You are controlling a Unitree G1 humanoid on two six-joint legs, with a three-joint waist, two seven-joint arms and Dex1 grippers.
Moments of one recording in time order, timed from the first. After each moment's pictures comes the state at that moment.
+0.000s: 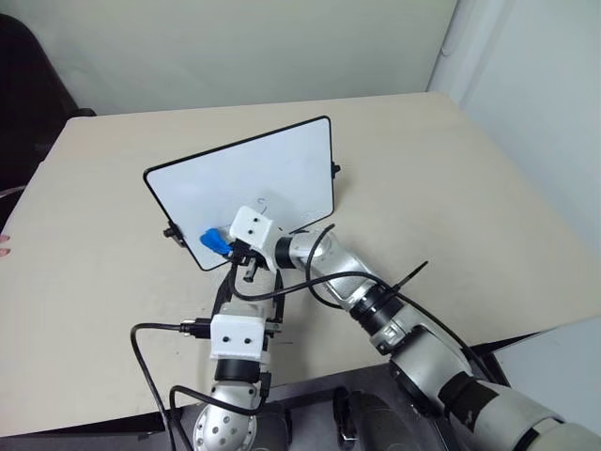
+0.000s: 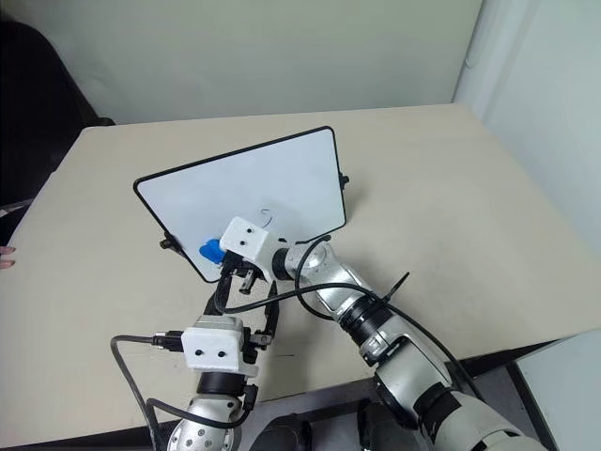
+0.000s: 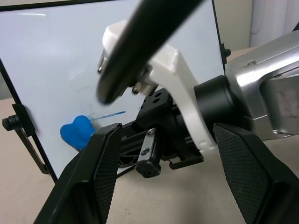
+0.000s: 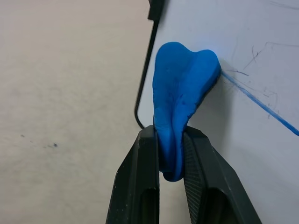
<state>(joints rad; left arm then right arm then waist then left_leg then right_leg) 0.46 0.02 -0.29 -0.70 0.29 0.02 0.09 -0.92 0.12 0.48 0.55 -0.04 0.31 0.67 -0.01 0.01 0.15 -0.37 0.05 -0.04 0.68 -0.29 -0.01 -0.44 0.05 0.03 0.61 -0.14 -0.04</state>
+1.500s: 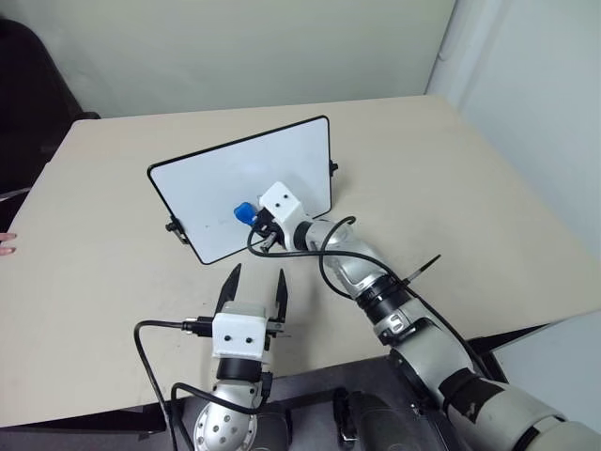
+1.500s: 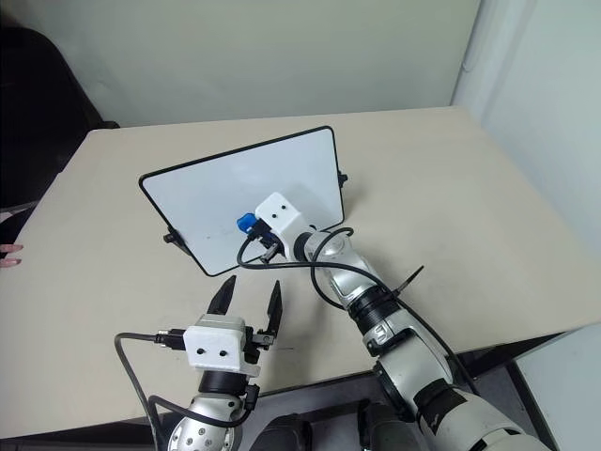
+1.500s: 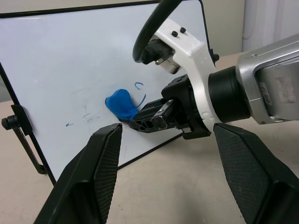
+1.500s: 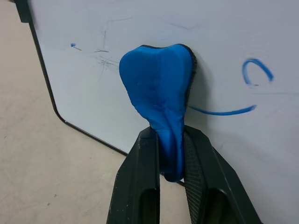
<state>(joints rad) 0.46 0.02 -0.29 -0.70 0.27 0.03 0.07 -0.93 0.09 0.30 0.59 0.00 0.37 0.49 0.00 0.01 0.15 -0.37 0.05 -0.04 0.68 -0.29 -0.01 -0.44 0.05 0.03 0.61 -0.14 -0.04</state>
